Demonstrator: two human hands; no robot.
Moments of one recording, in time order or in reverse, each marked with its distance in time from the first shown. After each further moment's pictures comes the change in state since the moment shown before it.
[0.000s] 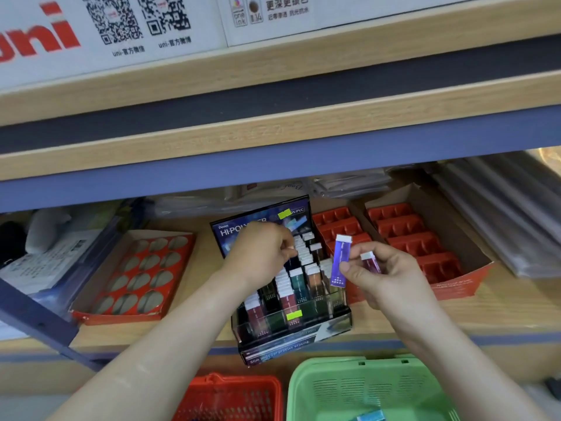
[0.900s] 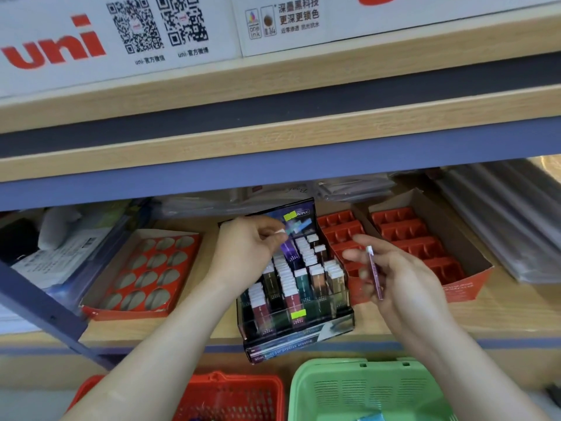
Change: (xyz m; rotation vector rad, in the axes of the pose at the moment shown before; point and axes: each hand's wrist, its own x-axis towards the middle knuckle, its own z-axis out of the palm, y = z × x) left_hand -0.022 -0.005 -0.018 -0.428 0.251 -0.193; right_hand 0.001 -0.002 0.003 0.265 0.109 0.147
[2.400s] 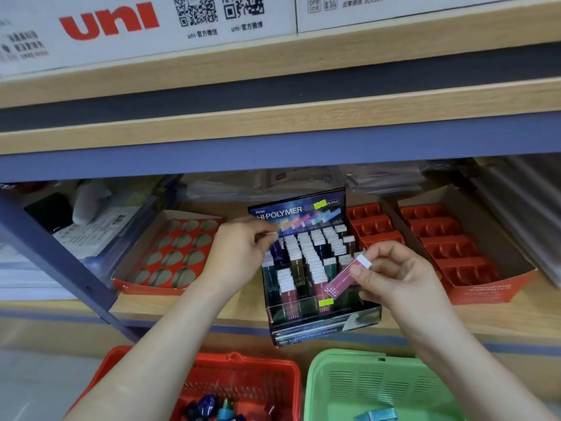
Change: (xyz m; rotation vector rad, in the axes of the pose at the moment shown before) left_hand -0.013 -0.054 -0.025 0.255 0.092 0.182; right_hand -0.019 0.015 0.022 -0.285 -0.158 -0.118
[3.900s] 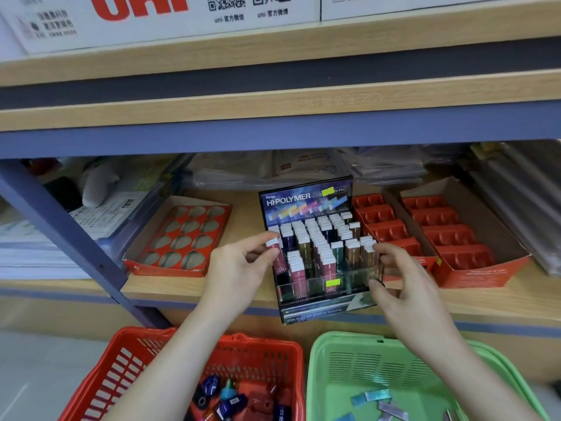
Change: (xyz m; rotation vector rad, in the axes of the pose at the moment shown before) left_hand -0.060 -0.004 -0.004 -0.484 0.037 -0.313; right_hand -0.020 0.036 -0.011 -0.773 0.080 -0.214
